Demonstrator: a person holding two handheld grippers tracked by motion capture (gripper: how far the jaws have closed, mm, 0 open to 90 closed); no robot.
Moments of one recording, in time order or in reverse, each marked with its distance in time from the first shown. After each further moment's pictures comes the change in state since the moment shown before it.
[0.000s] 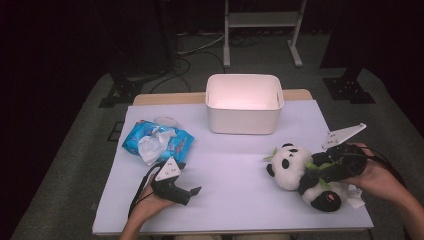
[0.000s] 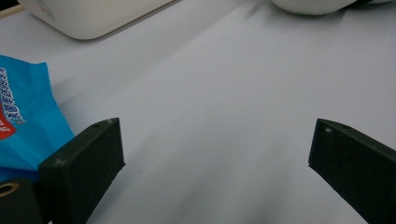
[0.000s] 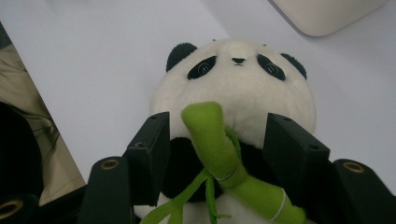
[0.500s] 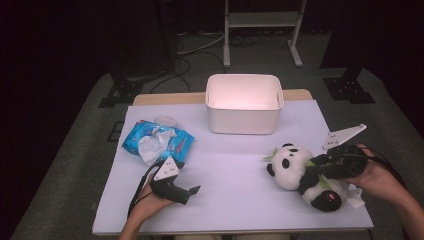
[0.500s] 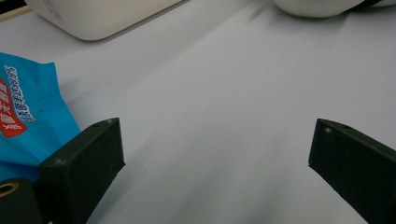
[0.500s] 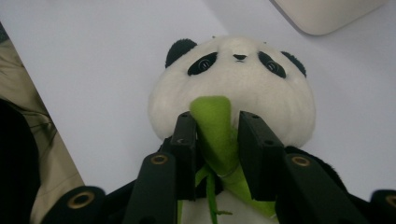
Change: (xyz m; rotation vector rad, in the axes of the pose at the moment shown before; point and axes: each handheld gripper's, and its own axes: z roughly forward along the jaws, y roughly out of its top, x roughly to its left) left arm 0.002 0.000 -0.002 -0.008 0.009 -0.010; right arm -0.001 -0.002 0.000 0.004 -0.003 -0.008
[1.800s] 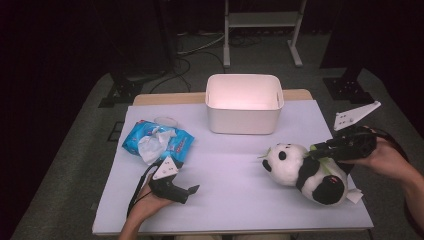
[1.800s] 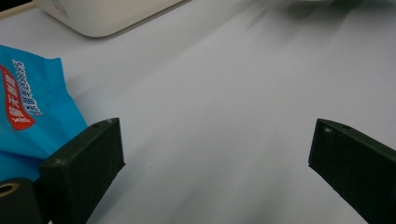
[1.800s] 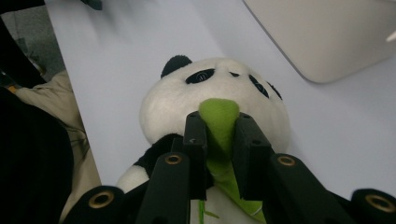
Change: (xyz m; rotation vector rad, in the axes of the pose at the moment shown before) left arm 0.003 -0.001 -0.002 -0.003 0.008 -0.010; right arm -0.031 0.023 -0.026 -0.107 0.148 -0.041
